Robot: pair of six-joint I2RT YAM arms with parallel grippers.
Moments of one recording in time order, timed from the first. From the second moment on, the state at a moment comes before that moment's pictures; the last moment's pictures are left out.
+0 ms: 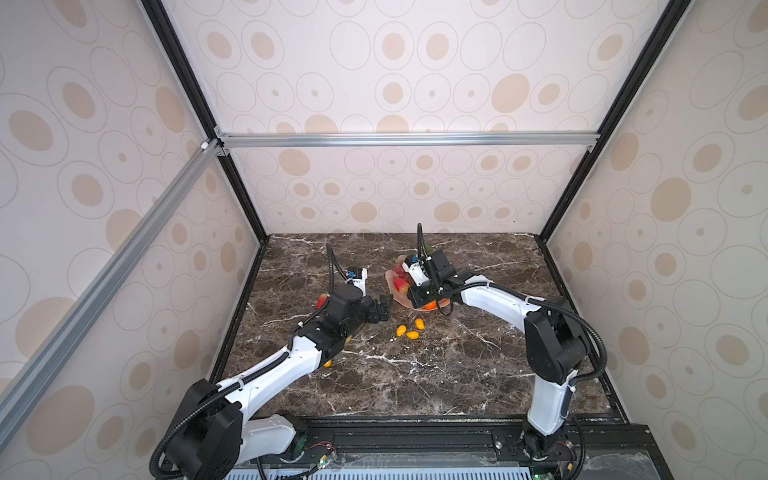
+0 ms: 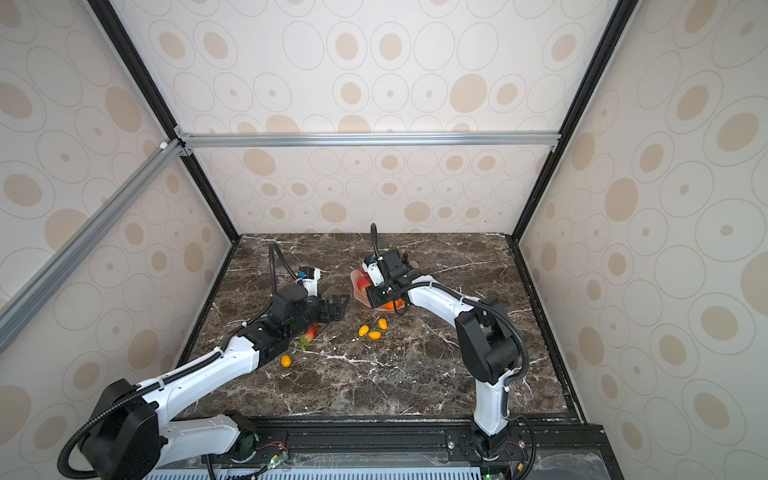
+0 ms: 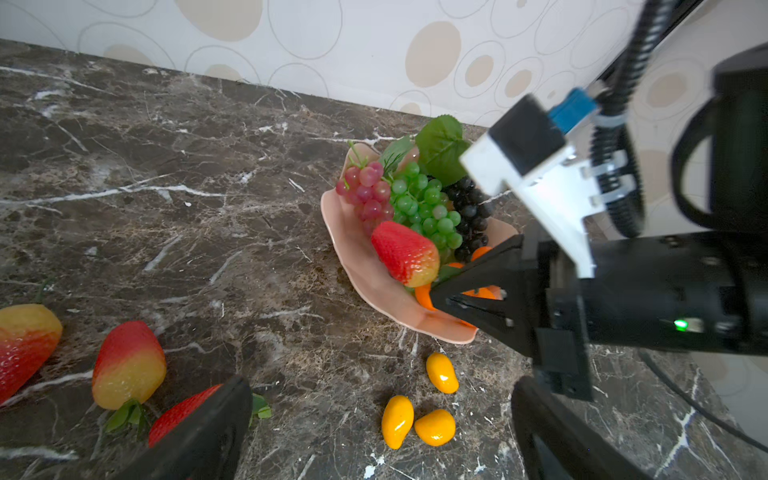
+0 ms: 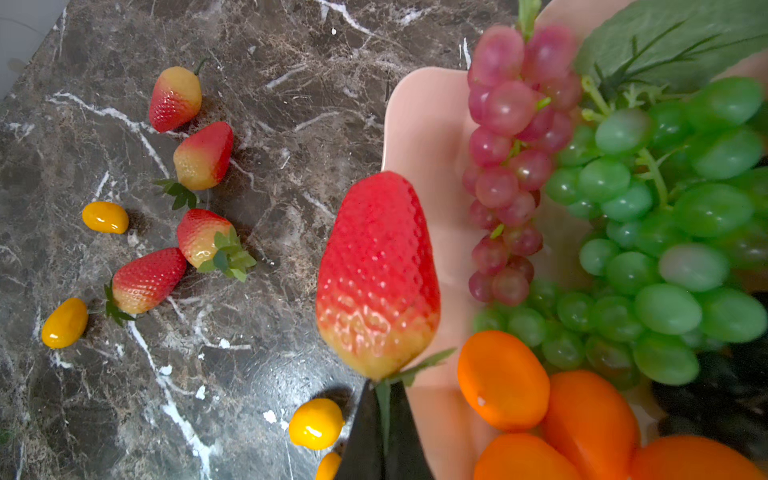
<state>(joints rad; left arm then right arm) -0.59 1.20 0.72 0.04 -0.10 -0.46 0.58 1.91 1.43 -0.44 -0.21 0.09</state>
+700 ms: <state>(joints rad) -0.56 1.15 0.68 0.04 -0.08 -0.45 0.57 2.08 1.59 -0.57 -0.23 0.06</state>
